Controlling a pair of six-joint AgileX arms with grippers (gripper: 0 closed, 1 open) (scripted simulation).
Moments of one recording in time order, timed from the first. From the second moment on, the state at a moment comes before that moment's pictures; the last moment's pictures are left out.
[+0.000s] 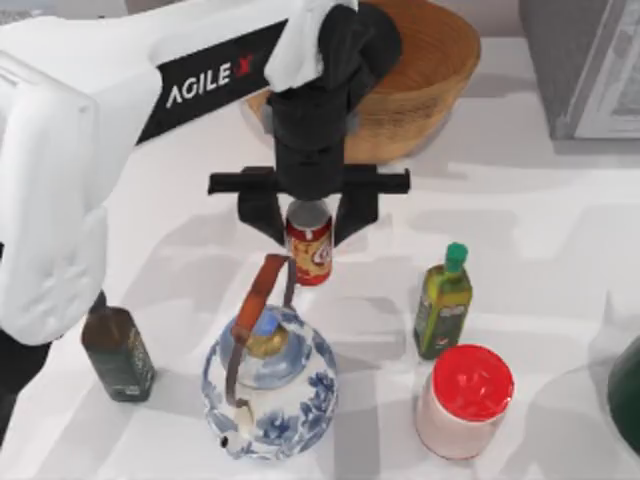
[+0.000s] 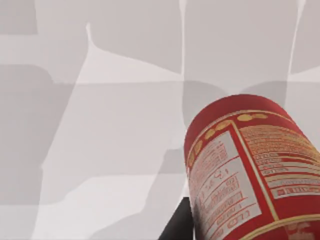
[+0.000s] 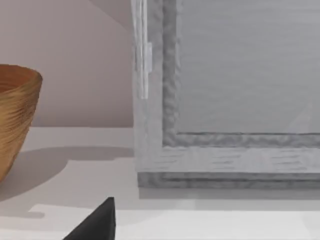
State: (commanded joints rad) left arm -0.63 2.32 1.98 -1.24 -0.01 -0.60; right arm 0.00 0.00 0.00 0.00 0.00 0.00
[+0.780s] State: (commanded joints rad) left arm -0.63 2.32 1.98 -1.24 -0.01 -0.60; right arm 0.00 0.00 0.00 0.00 0.00 0.00
